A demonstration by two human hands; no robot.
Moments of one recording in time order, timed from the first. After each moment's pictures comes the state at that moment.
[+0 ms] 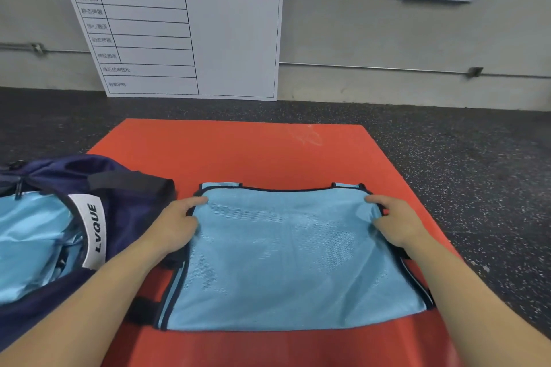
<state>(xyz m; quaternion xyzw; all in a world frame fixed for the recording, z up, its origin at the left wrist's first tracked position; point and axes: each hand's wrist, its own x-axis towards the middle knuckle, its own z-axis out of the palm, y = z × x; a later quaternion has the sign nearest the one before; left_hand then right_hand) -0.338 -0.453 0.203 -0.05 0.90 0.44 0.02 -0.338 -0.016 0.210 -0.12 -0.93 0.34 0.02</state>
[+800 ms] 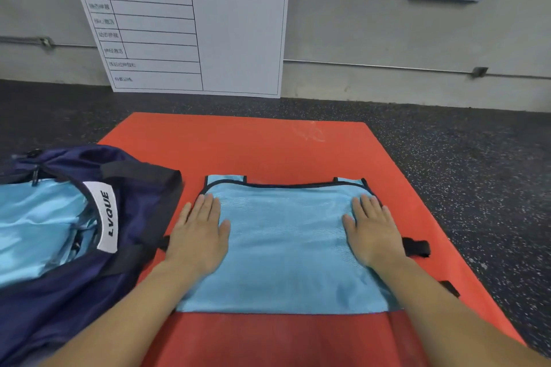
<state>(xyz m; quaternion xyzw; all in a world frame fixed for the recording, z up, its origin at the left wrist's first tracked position) -0.302 -0.416 0.164 0.03 1.00 0.02 -0.05 -0.314 -0.062 0.173 -0.03 -1.00 0.02 0.01</state>
